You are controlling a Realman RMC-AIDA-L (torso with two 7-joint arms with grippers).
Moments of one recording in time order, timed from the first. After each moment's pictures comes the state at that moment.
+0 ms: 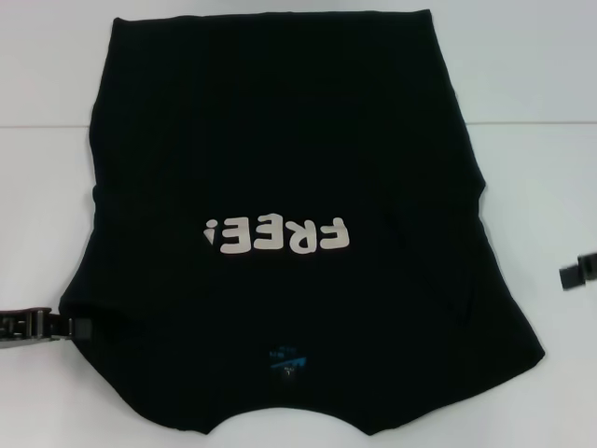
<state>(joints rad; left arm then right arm) -0.48 -2.03 0.38 0.90 2.52 1.65 -2.21 0.68 1.87 -0.64 -0.88 -2.54 -1.74 2.59</state>
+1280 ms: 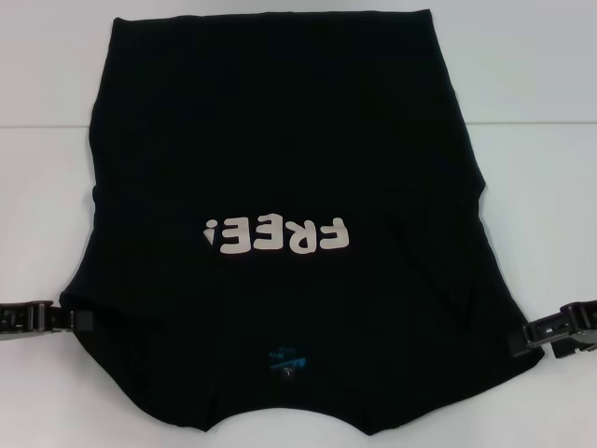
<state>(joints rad) -0.49 -2.03 0.38 0.90 2.51 1.64 -2.19 0.71 1.95 -0.68 -0.71 -2.65 -1.59 2.48</state>
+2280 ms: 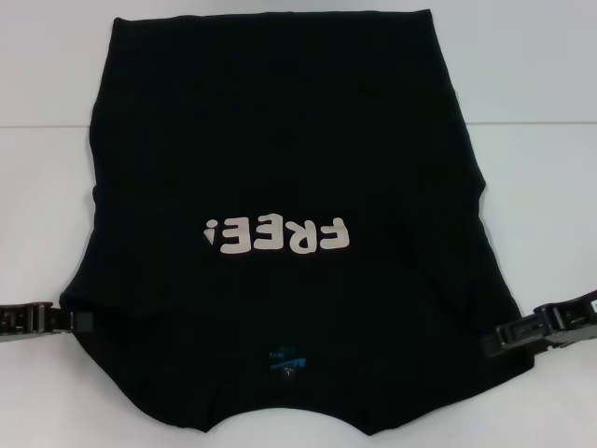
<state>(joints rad) -0.49 -2.03 0.37 0.90 2.51 1.64 -2.19 0.73 1.99 -0.69 -0.72 -2.64 -1.59 2.44</state>
